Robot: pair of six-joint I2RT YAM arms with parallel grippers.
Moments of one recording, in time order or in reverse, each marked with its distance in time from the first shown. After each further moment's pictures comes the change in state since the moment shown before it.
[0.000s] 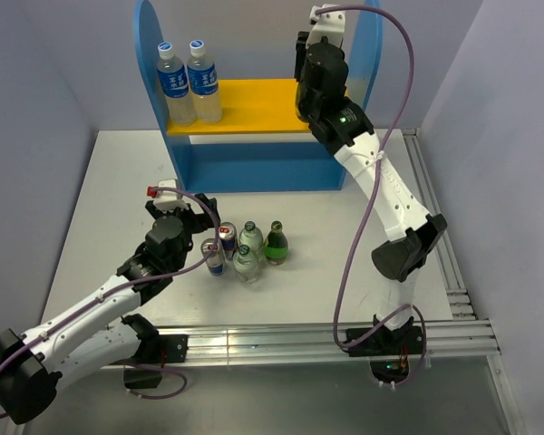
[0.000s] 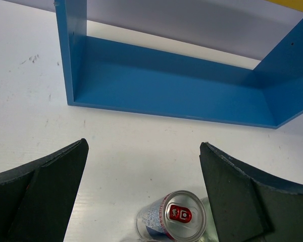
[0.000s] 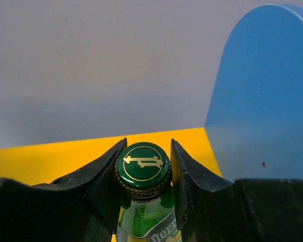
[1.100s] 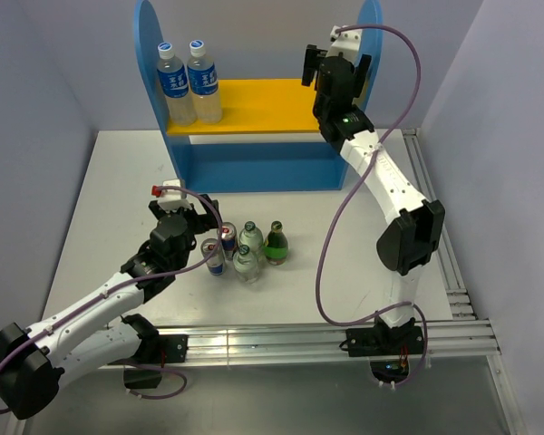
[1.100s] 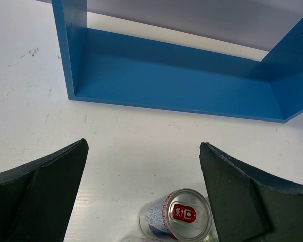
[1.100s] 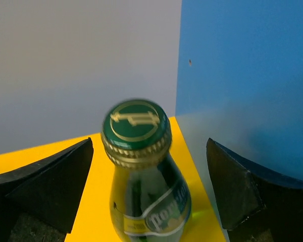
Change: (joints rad) left arm 0.002 0.041 0.000 0.000 0.005 0.000; right arm -0.177 0.041 -0.232 0.203 -0.048 0.073
